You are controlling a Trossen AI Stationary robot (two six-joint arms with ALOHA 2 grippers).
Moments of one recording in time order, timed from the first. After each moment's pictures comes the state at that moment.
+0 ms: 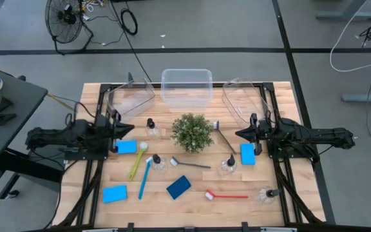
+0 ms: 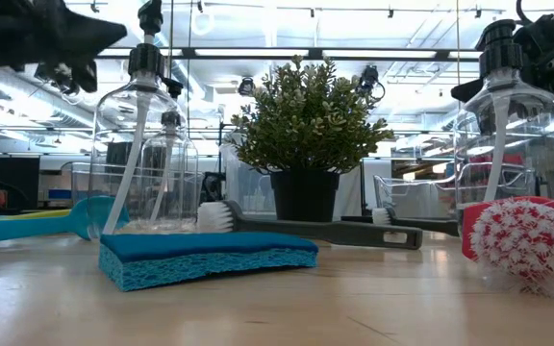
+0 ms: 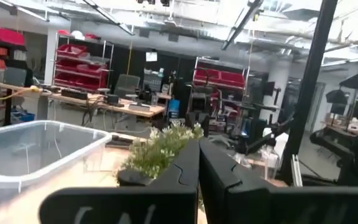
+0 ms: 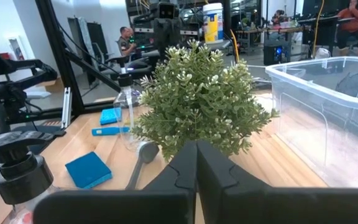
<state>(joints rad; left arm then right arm) -0.06 0.01 0.10 0.18 -0.21 -0.15 -0.02 0.05 0.02 0.02 -0.01 0.12</state>
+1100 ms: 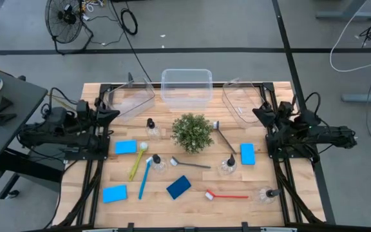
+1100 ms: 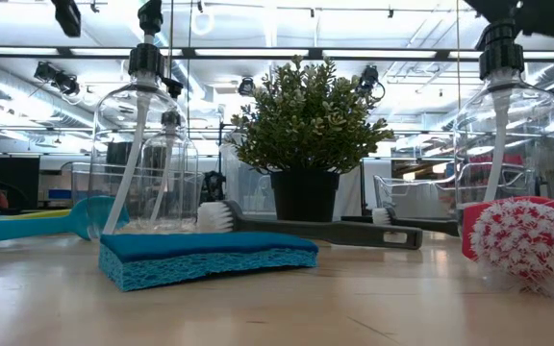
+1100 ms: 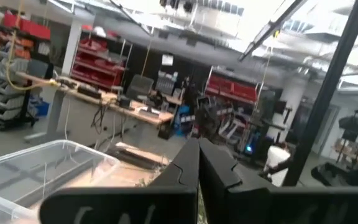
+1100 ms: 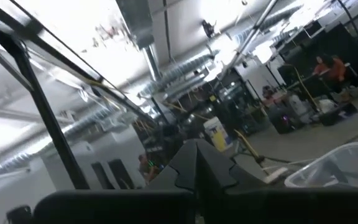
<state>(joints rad) -0.06 0.16 0.54 -0.14 -0.29 -0.26 -0.02 0.11 0.22 0.32 0.17 0.47</state>
